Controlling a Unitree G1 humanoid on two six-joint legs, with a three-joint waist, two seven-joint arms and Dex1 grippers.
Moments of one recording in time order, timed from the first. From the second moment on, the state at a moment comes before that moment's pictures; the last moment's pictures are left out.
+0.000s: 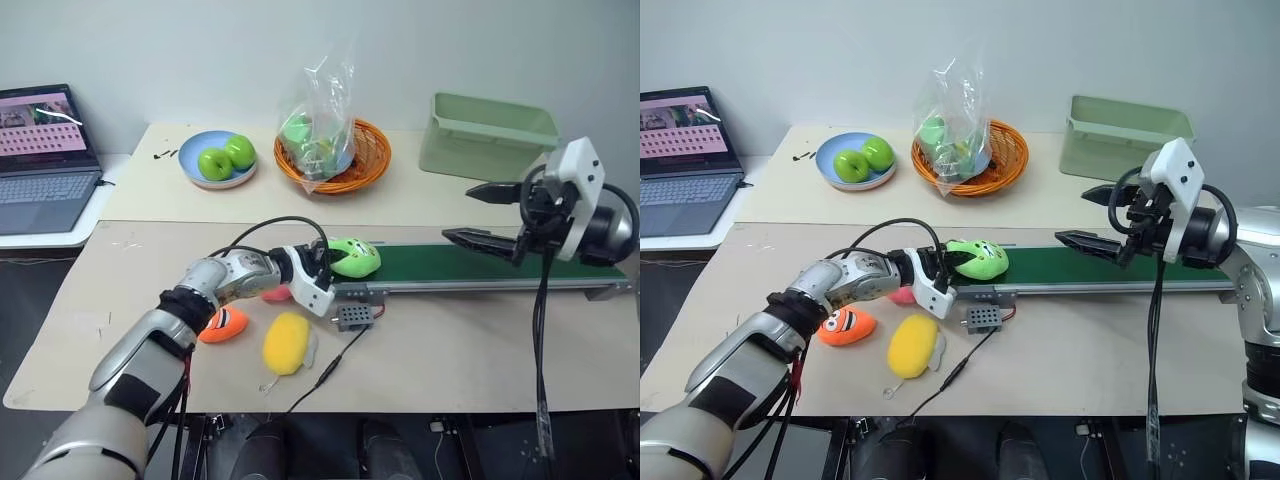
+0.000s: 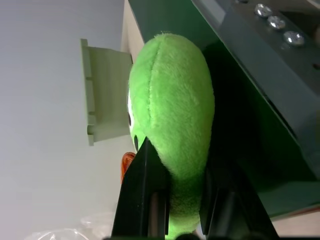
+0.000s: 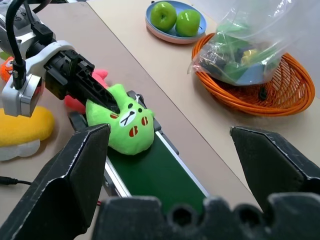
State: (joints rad) left arm -0.92 0.48 -0.64 0.75 0.85 -0.79 -0.12; right arm -0.50 -0.94 -0.23 -0.18 0.50 0.61 1.06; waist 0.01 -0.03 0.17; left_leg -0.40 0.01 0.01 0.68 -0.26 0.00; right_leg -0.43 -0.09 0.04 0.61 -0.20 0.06
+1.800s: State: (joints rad) left arm -0.45 0.79 0.12 -0.37 -0.58 0.67 -0.86; right arm -0.66 -0.92 -0.09 0.06 0.48 0.49 1.25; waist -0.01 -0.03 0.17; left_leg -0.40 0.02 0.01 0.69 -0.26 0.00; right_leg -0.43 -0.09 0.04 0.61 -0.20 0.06
